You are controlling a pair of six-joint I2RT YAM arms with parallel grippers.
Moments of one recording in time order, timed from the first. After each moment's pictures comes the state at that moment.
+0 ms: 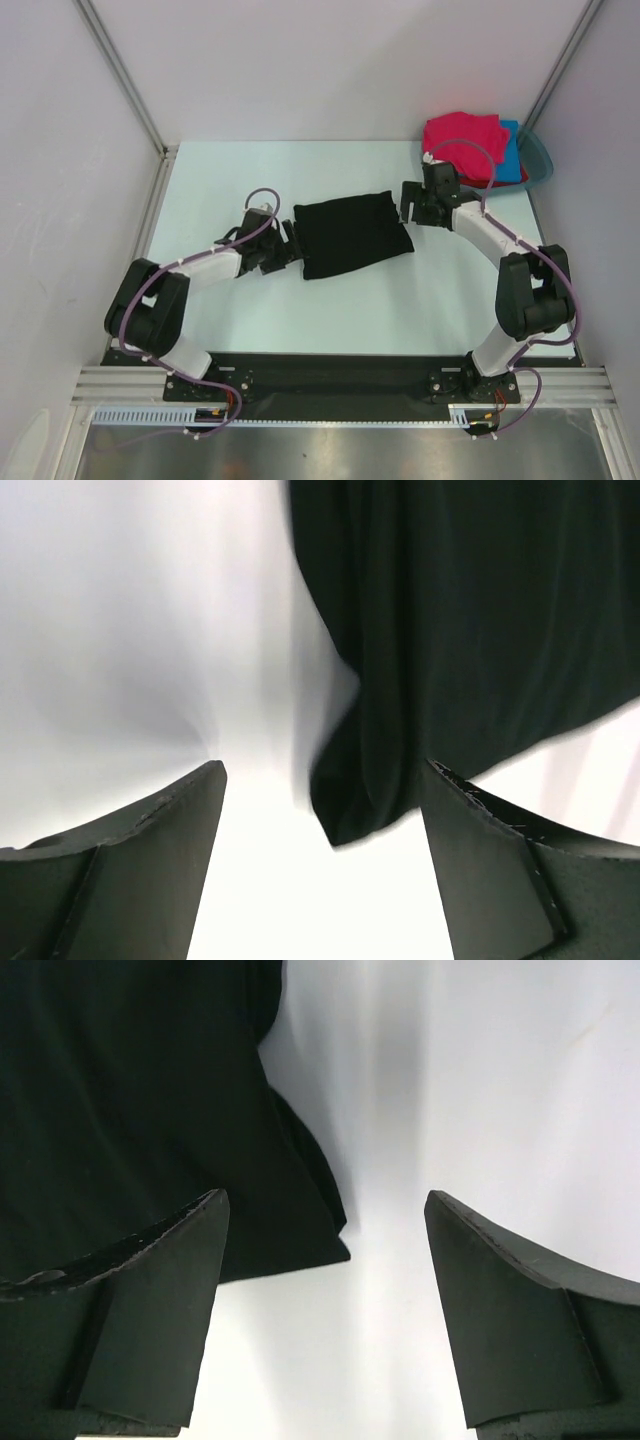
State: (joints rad) left arm -0.41 1.56 0.79 -0.08 0.13 -0.76; right arm 0.25 1.65 1.21 -0.40 0.08 0.29
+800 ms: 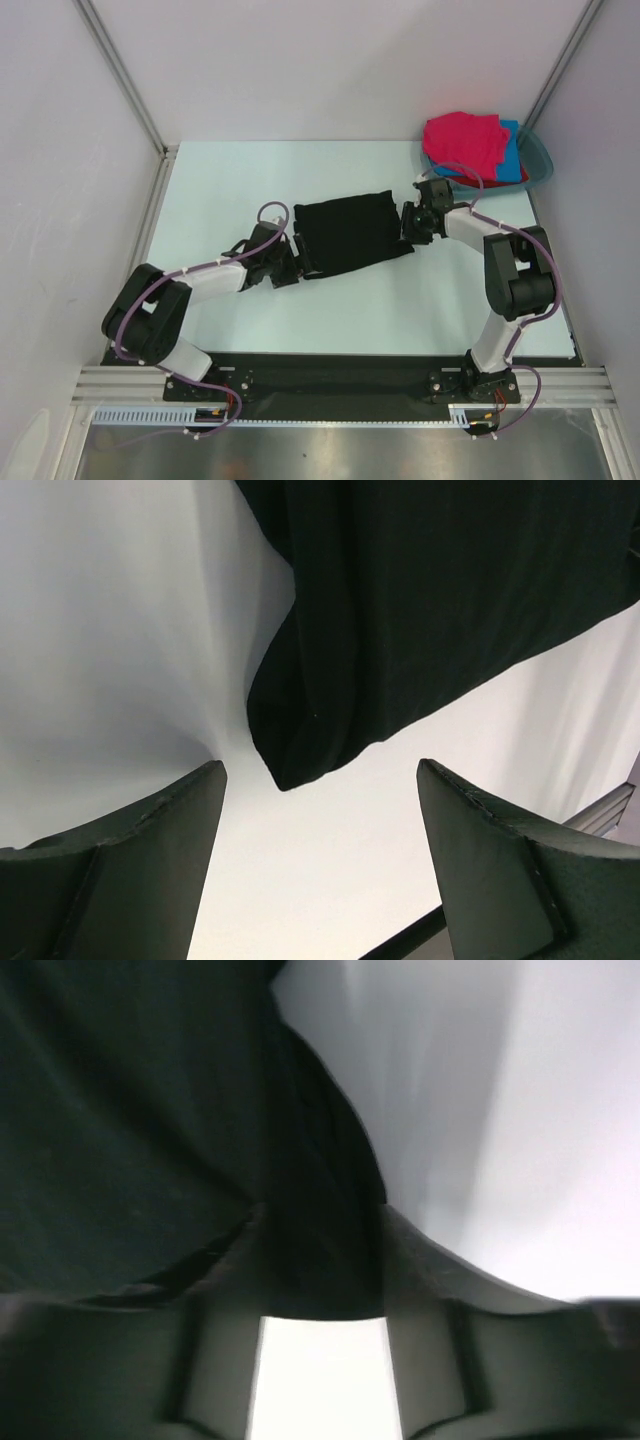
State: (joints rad) left arm -0.51 1.51 0.68 -0.01 0.20 -0.84; right arm 0.22 1.80 1.11 -0.30 -0.17 0.35
